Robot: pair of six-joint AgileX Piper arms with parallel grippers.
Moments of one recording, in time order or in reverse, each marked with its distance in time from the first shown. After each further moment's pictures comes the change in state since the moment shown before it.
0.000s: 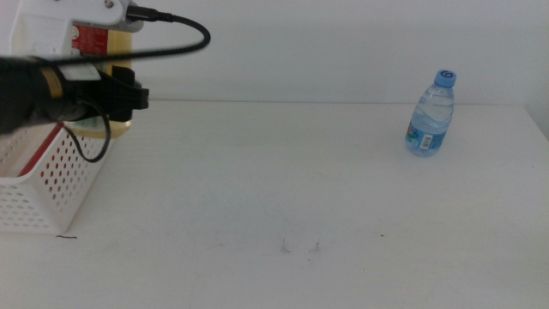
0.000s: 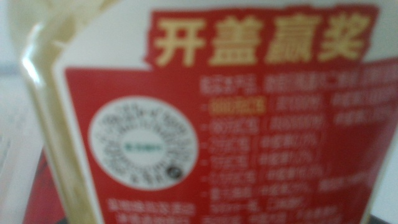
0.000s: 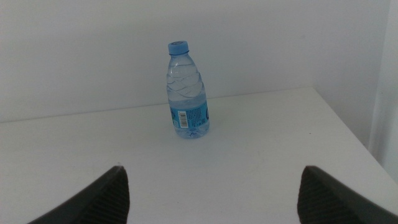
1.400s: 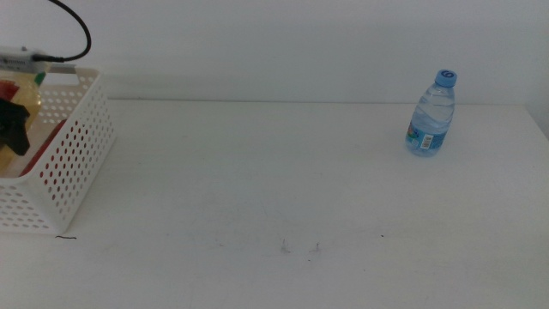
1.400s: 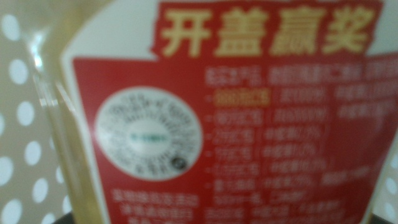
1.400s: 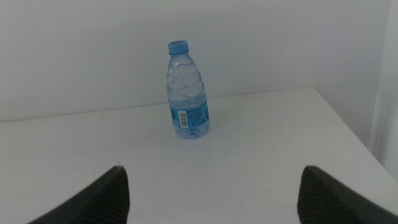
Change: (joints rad) left arm 0.590 0.794 -0.862 -0.447 0.876 0.857; right arm 0.000 0.000 0.000 0.000 0.000 0.000
